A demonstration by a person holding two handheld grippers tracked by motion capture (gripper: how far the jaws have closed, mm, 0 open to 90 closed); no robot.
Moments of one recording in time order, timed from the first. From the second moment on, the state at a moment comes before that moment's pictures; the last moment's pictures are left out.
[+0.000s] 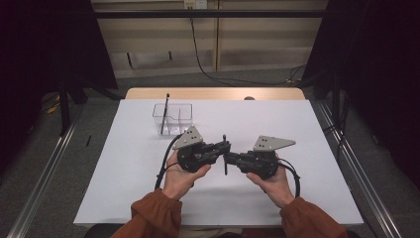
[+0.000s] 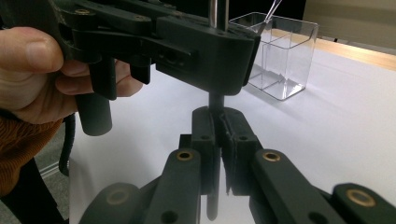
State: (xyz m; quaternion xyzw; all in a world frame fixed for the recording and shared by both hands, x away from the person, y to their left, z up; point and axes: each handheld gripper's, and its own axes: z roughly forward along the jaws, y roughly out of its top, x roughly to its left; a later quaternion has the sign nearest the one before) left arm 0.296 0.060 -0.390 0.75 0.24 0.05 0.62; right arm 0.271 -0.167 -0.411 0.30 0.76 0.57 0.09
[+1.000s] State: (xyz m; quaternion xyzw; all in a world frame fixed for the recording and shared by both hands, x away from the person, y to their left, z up) left arm 0.299 0.064 -0.388 0.75 0.25 0.07 0.61; right arm 0.272 -0.171 -0.412 0.31 0.76 0.57 0.09
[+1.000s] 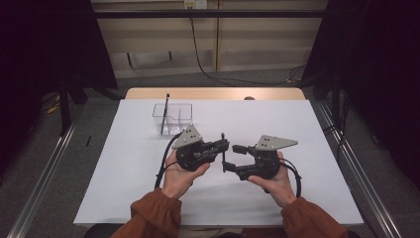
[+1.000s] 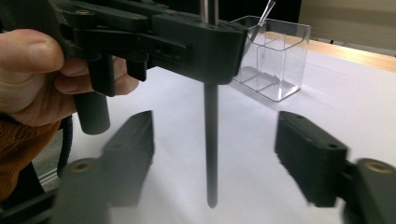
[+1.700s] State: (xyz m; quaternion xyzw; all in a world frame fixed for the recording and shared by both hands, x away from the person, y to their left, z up) left arm 0.302 0.084 -0.387 0.74 0.26 0.08 0.61; right arm 0.270 -0.192 -0.413 0.33 0.75 0.56 0.13
